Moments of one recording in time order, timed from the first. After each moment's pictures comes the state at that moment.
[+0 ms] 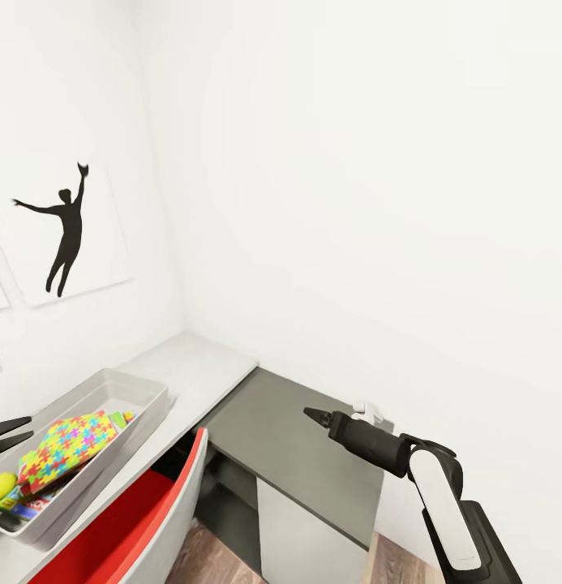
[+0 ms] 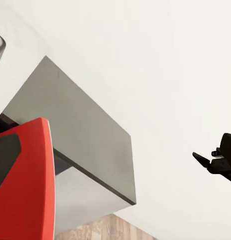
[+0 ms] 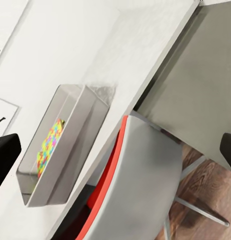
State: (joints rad) left arm -0.51 0.76 0.47 -0.62 0.19 0.77 -1.57; right arm -0.29 0.03 0.03 -1.58 -0.84 0.92 0.03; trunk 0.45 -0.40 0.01
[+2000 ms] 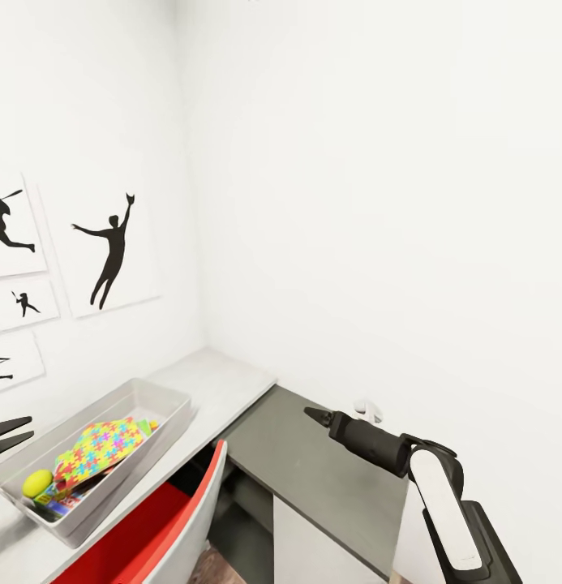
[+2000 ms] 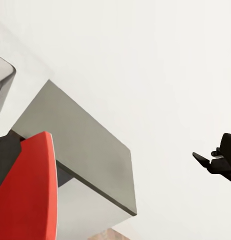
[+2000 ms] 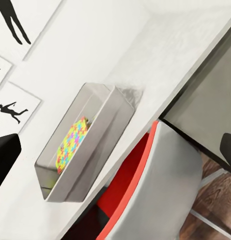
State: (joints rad) left arm -0.51 0.75 0.47 -0.62 0.19 0.77 -1.57; right arm -0.29 0.03 0.02 -1.58 -0.84 0.92 0.03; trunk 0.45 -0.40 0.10
